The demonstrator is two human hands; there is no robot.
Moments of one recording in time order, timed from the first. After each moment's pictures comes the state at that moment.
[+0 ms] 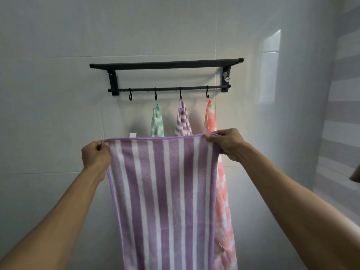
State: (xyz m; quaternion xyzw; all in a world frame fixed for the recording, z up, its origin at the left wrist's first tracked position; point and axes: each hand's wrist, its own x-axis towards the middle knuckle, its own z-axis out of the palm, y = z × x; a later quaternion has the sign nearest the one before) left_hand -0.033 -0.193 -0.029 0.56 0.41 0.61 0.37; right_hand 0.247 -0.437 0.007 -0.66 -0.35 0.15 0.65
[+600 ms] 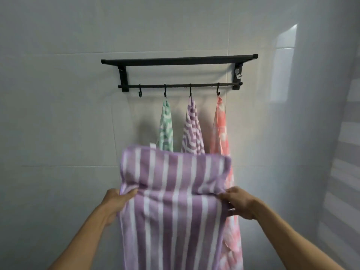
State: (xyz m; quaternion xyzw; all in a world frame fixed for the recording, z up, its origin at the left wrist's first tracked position) left_hand -0.060 -0.200 -0.164 0.62 0.48 0.33 0.53; right_hand 0.237 -0.463 -0.141 -0.73 -0.32 0.35 0.49
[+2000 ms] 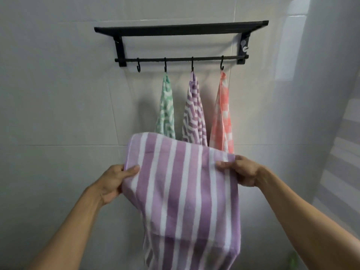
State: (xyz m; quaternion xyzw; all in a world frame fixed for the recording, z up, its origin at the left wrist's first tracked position) left_hand -0.083 -0.237 -0.134 0.61 0.25 0.26 0.71; right_hand 0.242 -0.466 -0.118 -0.59 -0.35 0.45 0.57
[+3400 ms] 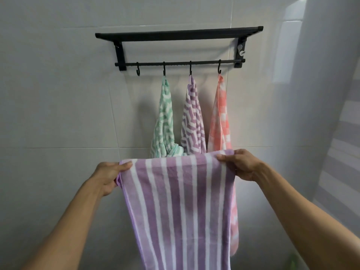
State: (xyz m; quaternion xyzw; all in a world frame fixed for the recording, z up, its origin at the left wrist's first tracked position) left_hand -0.077 -0.223 -0.120 0.53 0.38 0.36 0.67; right_hand 0.248 -0.465 -0.104 -0.60 -0.30 0.38 0.64
